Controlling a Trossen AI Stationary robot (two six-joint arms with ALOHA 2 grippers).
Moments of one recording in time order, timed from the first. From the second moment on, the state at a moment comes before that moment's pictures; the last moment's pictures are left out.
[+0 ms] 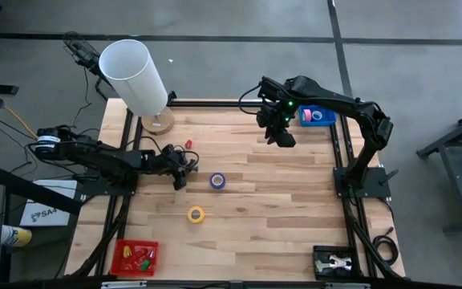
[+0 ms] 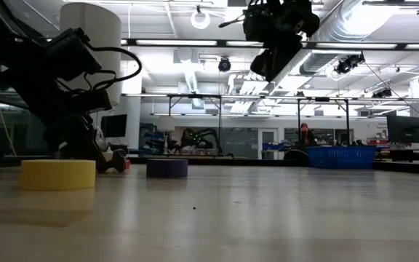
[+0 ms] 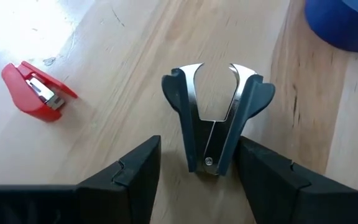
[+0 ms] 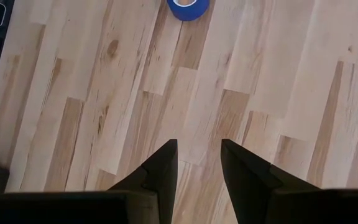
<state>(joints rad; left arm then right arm) 0.09 1.23 0.24 0.13 -0.24 -0.21 -0.50 1.74 1.65 -1.29 -0.47 -0.66</state>
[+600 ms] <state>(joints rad) 0.09 1.23 0.24 0.20 -0.23 -0.32 -0.50 1.74 1.65 -1.27 -0.47 -0.66</state>
